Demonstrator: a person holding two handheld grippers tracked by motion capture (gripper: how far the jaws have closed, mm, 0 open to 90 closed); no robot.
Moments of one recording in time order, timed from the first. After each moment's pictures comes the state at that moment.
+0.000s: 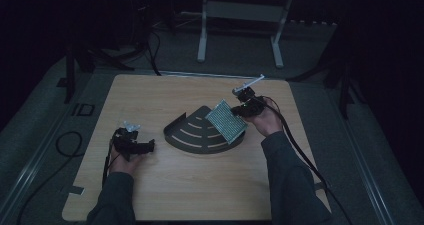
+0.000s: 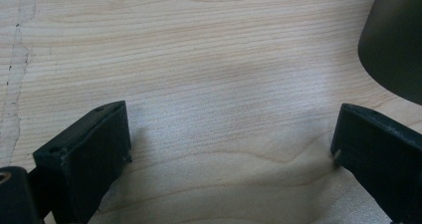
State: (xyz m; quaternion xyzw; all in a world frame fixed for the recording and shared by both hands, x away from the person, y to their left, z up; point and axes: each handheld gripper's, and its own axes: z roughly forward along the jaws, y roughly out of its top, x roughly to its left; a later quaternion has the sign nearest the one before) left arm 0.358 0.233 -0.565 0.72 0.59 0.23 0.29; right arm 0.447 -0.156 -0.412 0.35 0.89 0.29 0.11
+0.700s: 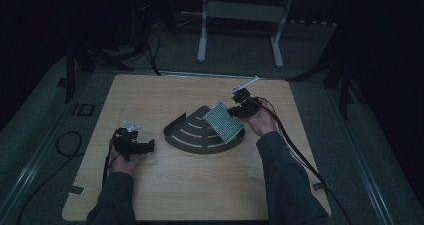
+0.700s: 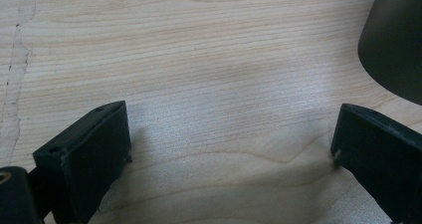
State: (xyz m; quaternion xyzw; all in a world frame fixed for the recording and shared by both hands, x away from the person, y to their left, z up) left arm 0.358 0.233 -0.564 0.72 0.59 0.23 0.29; right arm 0.456 -0.146 -0.428 0.35 0.89 0.29 0.11
